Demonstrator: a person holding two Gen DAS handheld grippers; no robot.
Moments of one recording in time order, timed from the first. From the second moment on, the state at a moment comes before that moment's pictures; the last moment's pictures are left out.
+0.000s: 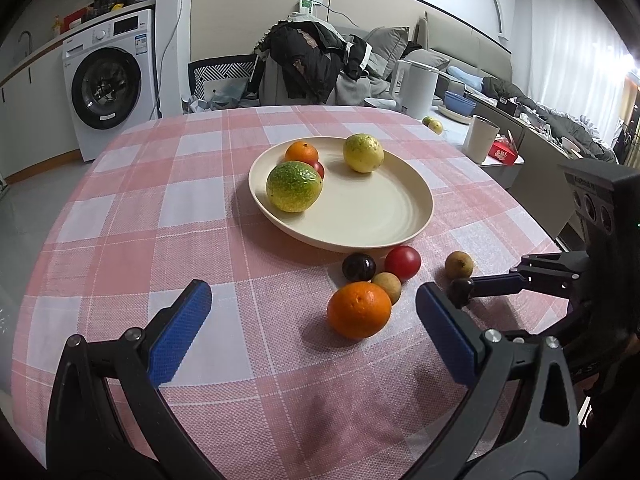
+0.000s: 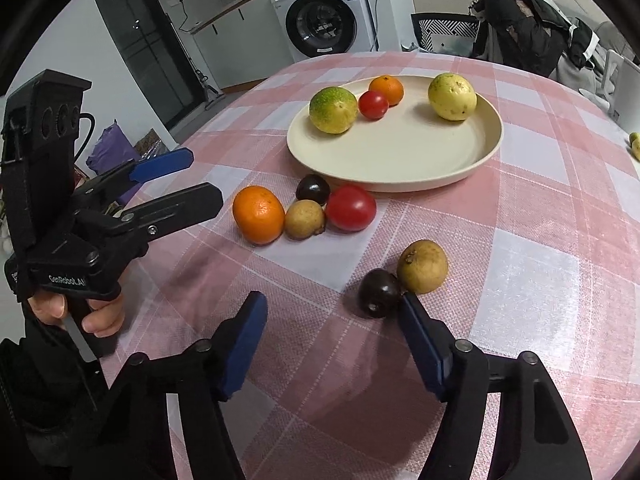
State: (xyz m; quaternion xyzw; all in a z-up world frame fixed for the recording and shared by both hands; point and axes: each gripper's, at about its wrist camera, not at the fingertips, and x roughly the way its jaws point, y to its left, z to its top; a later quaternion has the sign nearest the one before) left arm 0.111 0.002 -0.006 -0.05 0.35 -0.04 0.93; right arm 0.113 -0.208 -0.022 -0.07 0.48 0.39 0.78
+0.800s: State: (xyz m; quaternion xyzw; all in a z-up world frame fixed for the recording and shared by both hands) left arm 0.115 0.002 -0.017 -0.05 0.36 -0.04 0.93; right arm 0.119 -0.208 -0.023 -0.11 0.46 0.34 0.81
